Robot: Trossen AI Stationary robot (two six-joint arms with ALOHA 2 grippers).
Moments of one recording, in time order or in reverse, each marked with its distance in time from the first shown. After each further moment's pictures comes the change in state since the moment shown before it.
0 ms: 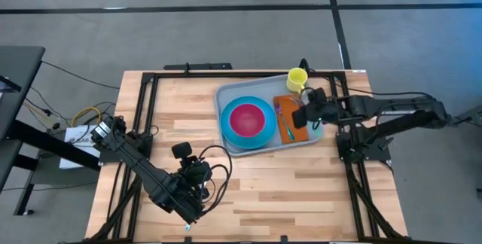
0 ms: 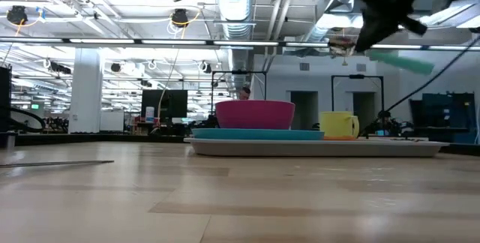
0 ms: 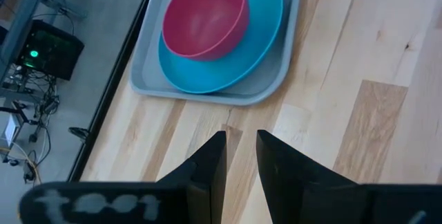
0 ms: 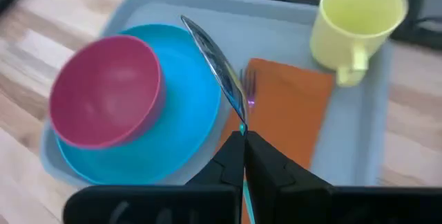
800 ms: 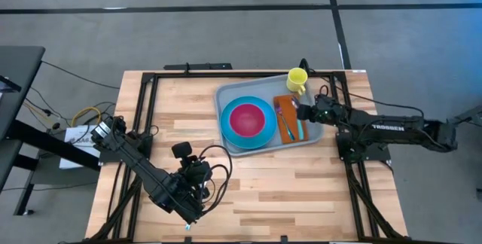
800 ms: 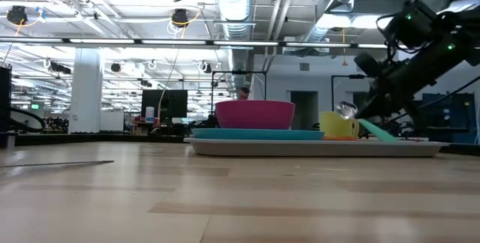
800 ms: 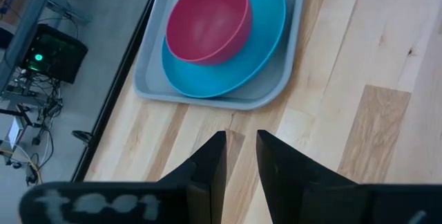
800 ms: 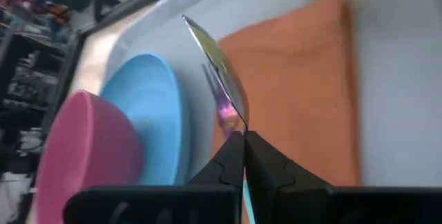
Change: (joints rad) left arm 0.000 0.000 0.000 0.001 -0.020 0.000; right arm -0.460 -0.192 -0.764 0.979 -0.397 0.058
